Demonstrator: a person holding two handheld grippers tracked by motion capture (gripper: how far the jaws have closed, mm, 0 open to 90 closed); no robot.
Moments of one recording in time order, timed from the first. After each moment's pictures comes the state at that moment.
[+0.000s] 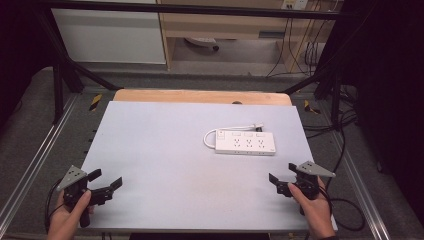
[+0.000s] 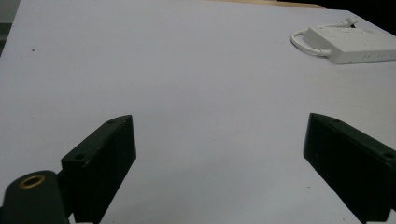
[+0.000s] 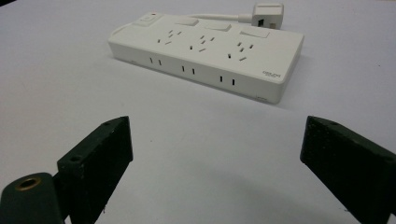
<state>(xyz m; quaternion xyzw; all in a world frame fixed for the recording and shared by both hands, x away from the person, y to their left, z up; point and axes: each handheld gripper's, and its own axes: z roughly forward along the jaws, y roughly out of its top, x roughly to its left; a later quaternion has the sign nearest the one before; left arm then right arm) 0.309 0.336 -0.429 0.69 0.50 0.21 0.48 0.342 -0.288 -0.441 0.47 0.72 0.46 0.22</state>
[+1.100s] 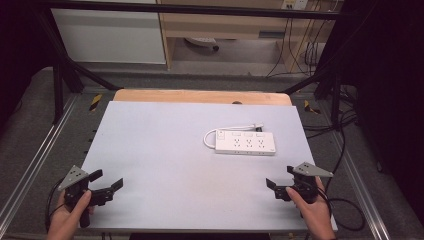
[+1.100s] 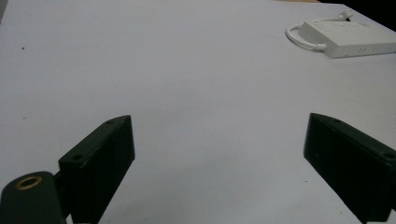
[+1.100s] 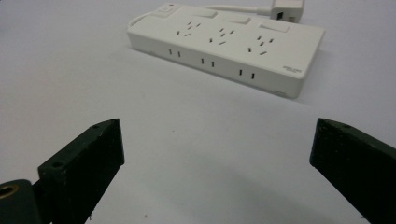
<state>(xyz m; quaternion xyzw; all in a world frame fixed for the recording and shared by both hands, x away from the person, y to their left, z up) 0.309 0.335 -0.430 0.70 0.49 0.21 0.47 0.334 -0.278 -0.431 0.45 0.75 0.44 0.20</state>
